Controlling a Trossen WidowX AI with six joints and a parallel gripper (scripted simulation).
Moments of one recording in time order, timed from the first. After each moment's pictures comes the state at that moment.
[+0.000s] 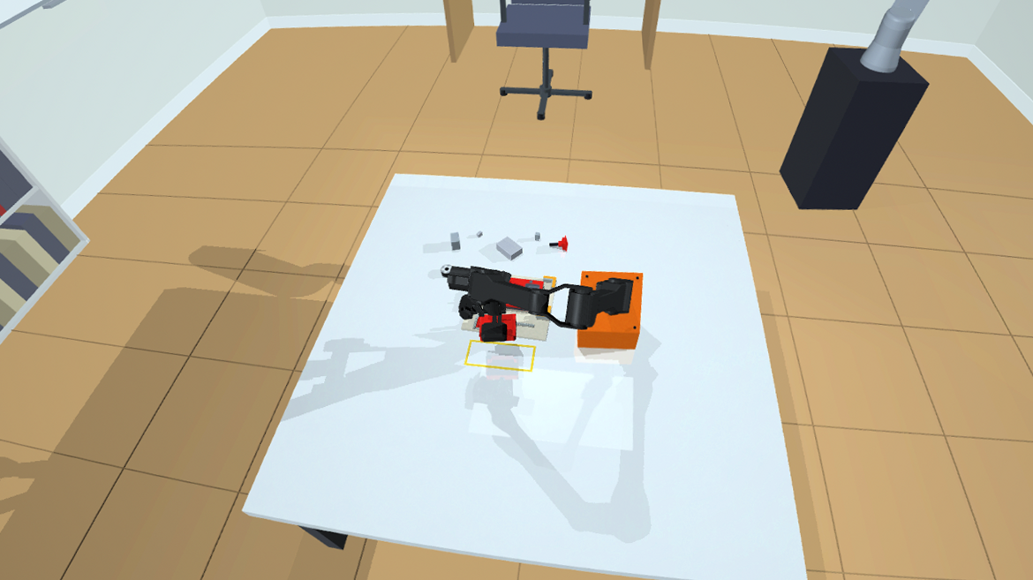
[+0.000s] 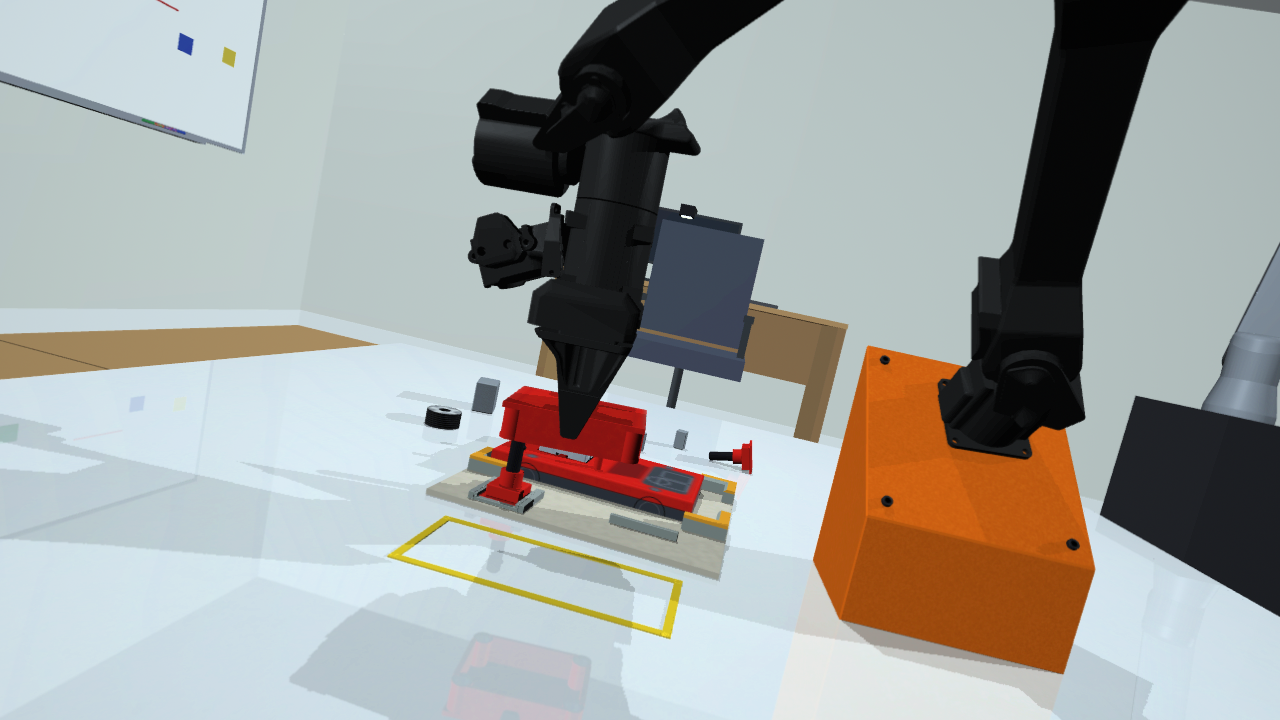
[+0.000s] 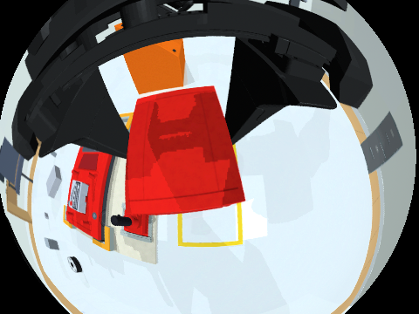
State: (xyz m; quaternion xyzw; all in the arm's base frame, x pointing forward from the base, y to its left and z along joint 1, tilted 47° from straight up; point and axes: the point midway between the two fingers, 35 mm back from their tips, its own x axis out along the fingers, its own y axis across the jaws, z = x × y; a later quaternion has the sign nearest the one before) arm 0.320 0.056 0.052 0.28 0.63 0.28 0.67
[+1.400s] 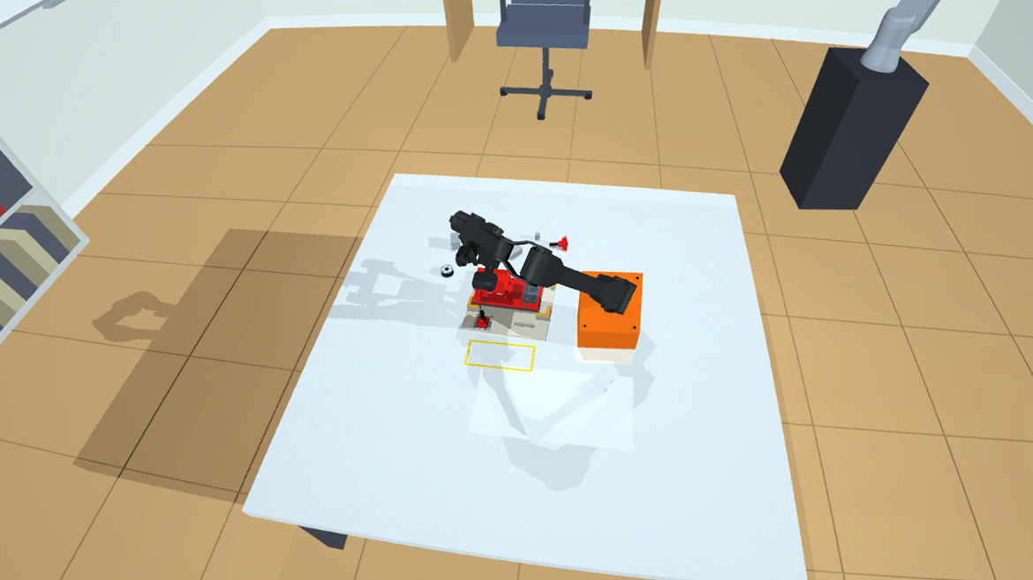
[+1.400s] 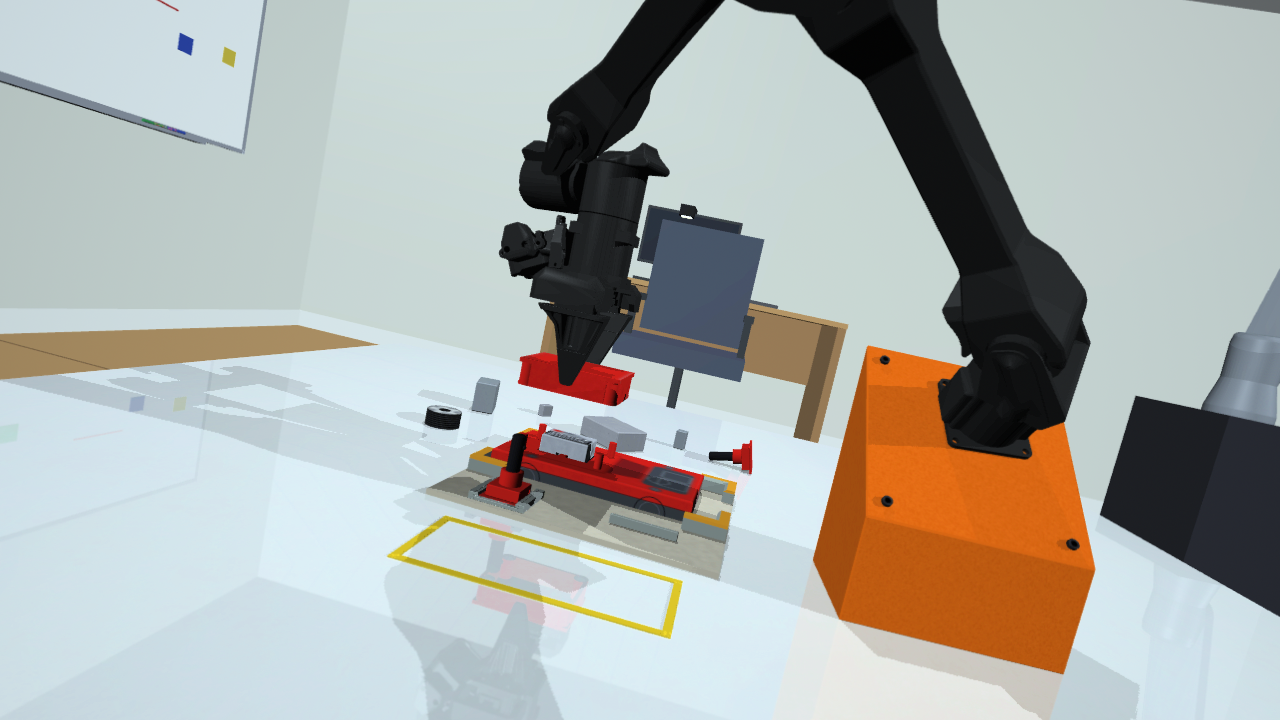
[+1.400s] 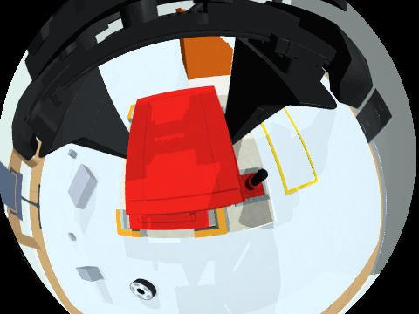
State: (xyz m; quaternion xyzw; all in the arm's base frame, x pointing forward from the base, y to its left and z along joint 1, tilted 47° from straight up) arm 0.344 -0.062 -0.057 0.33 0.64 0.23 0.65
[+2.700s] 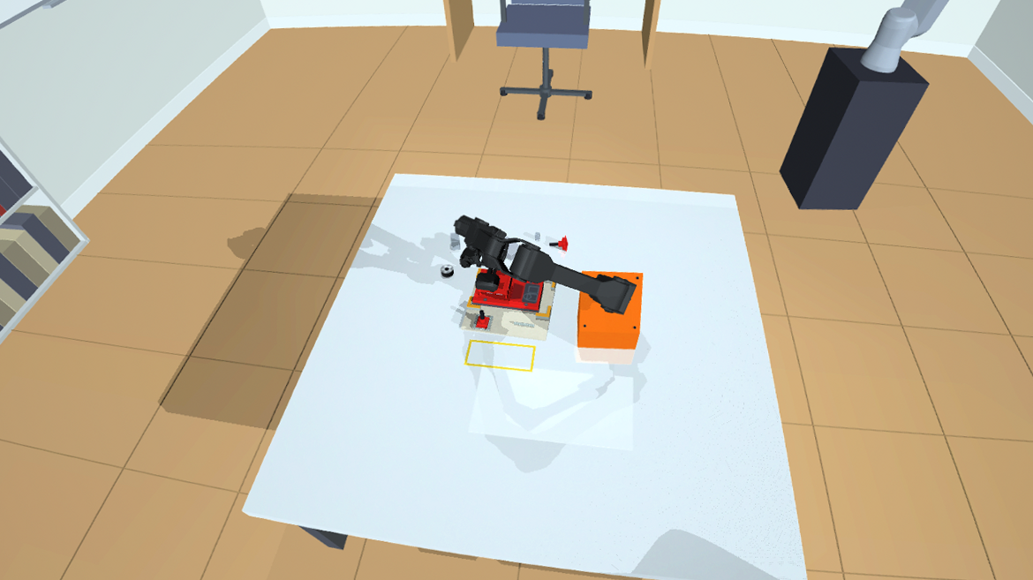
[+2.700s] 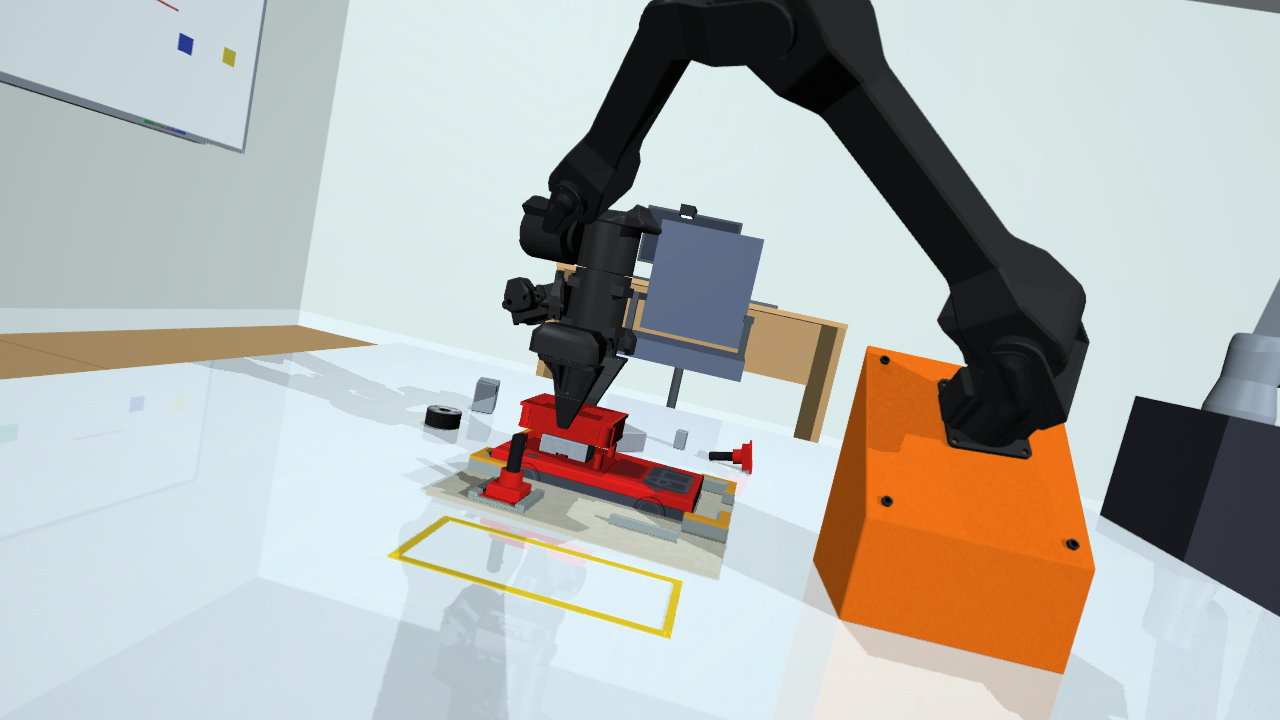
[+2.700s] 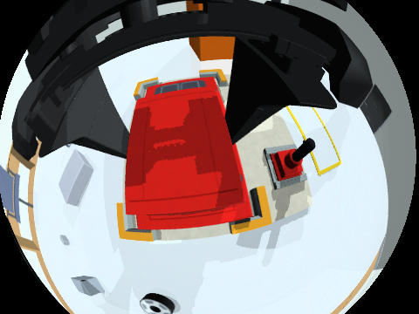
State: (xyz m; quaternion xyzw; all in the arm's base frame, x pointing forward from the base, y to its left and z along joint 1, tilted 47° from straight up) arm 0.346 -0.053 -0.118 0.33 0.64 0.22 0.65
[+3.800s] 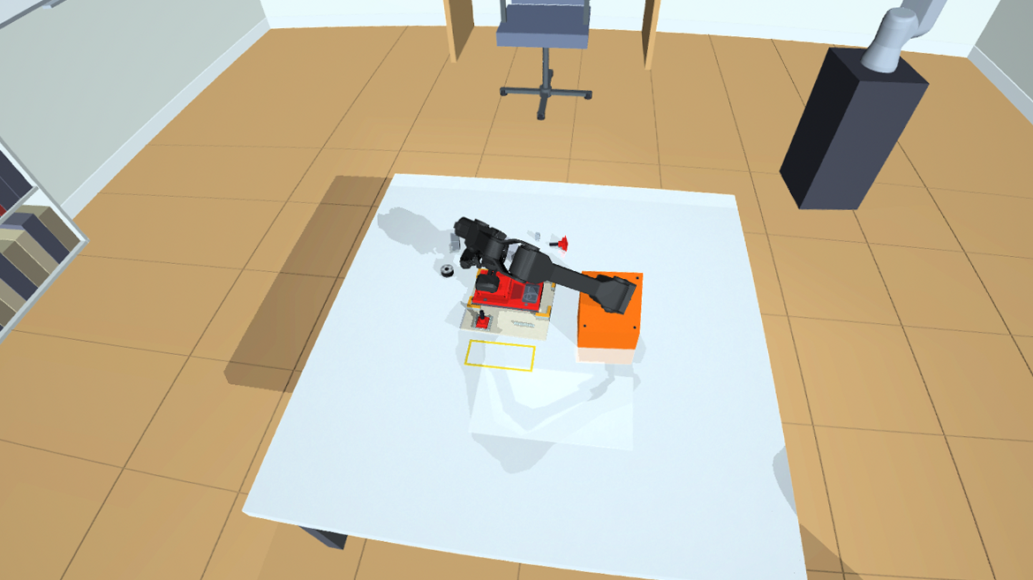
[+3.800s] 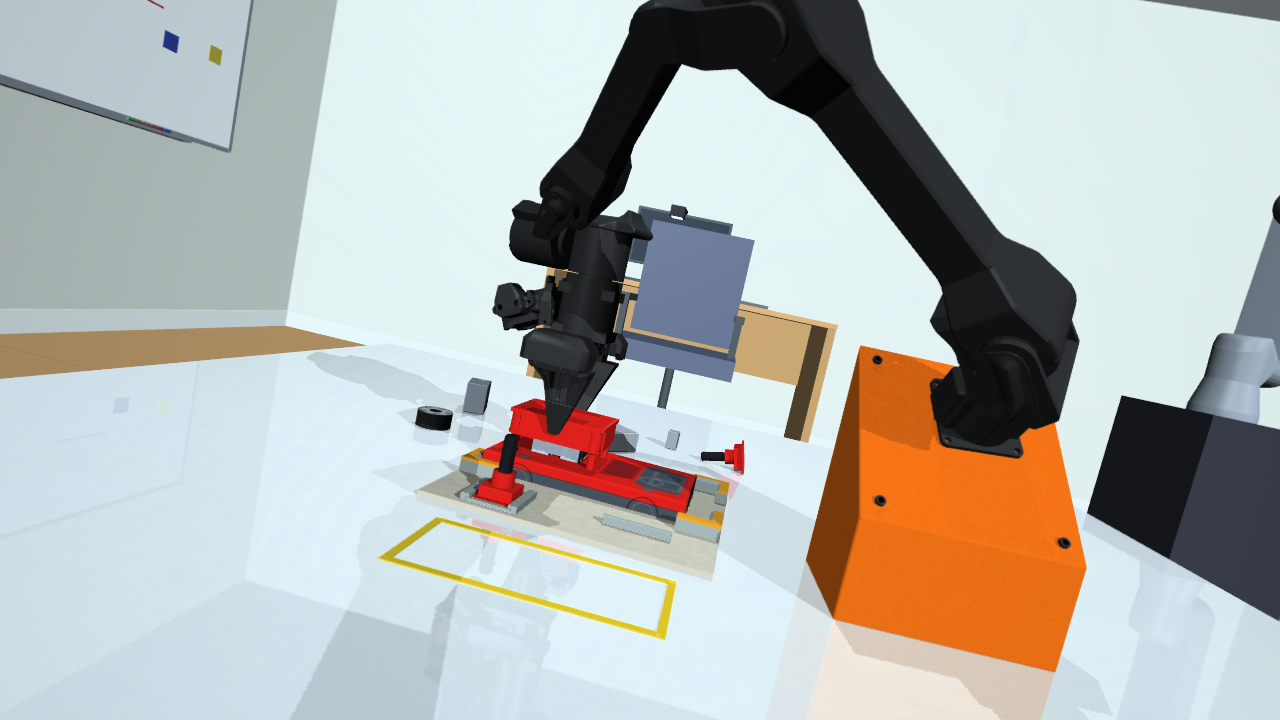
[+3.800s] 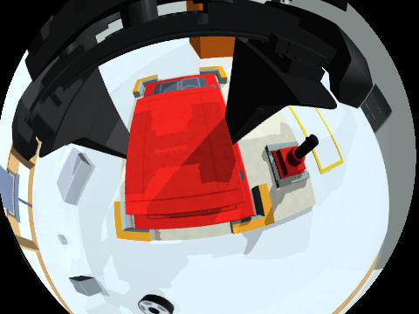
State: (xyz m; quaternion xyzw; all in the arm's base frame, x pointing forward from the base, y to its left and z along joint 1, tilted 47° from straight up) arm 0.347 -0.049 -0.122 0.33 0.64 0.22 0.65
